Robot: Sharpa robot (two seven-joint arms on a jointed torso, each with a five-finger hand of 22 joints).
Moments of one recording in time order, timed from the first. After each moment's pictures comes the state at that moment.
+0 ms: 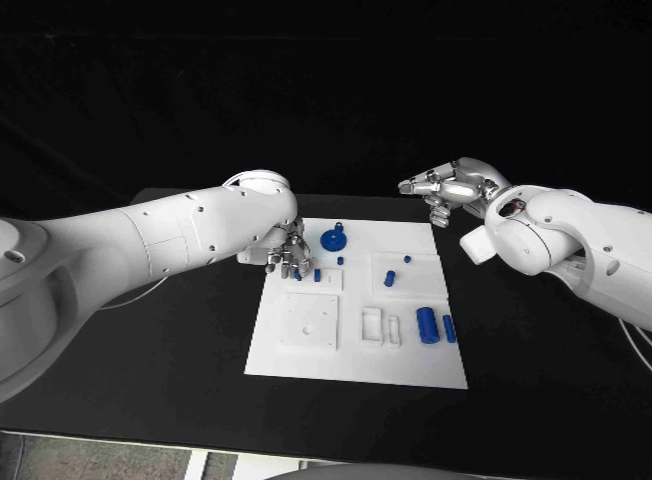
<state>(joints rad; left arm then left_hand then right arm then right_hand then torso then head) 1.41 -0.34 -0.24 0.94 -1.04 0.43 -0.57 1.06 0.06 0.36 -0.18 0.47 1.15 0.09 0.07 0.76 1.48 -0.05 0.49 0.13 1.39 -0.12 1.20 0.40 0.01 1.22 -0.15 0.38 1.31 1.16 -0.80 0.19 1.39 -0.65 -0.25 -0.05 1.16 -0.02 0.15 -0.15 0.58 1.10 0.09 0.07 0.06 1.20 -0.01 1.08 1.07 1.41 -0.07 1.02 1.03 0.08 1.47 -0.08 0.70 1.31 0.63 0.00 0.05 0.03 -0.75</state>
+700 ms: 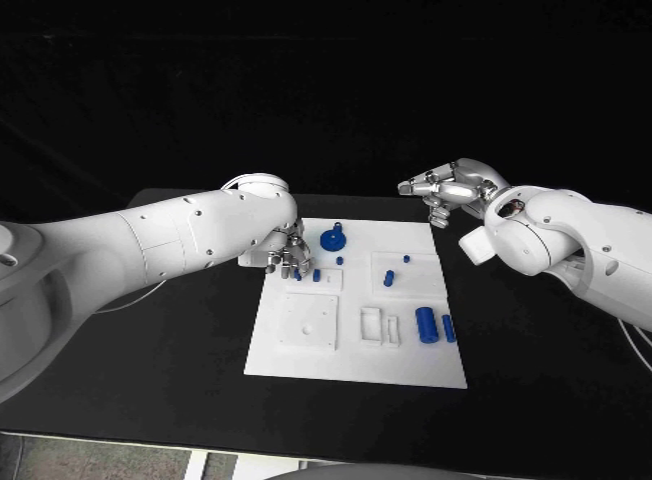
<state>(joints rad) 1.40 -0.35 -0.23 0.97 -1.04 0.39 -0.59 1.07 0.06 0.36 -0.18 0.46 1.15 0.09 0.07 0.70 1.48 -0.04 0.49 0.15 1.39 -0.12 1.20 0.40 0.01 1.22 -0.15 0.38 1.31 1.15 -0.80 0.19 1.39 -0.65 -0.24 -0.05 1.16 -0.02 0.15 -0.15 0.58 1.10 0.09 0.07 0.06 1.20 -0.01 1.08 1.07 1.41 -0.07 1.02 1.03 0.08 1.47 -0.08 0.70 1.31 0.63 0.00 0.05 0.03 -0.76</state>
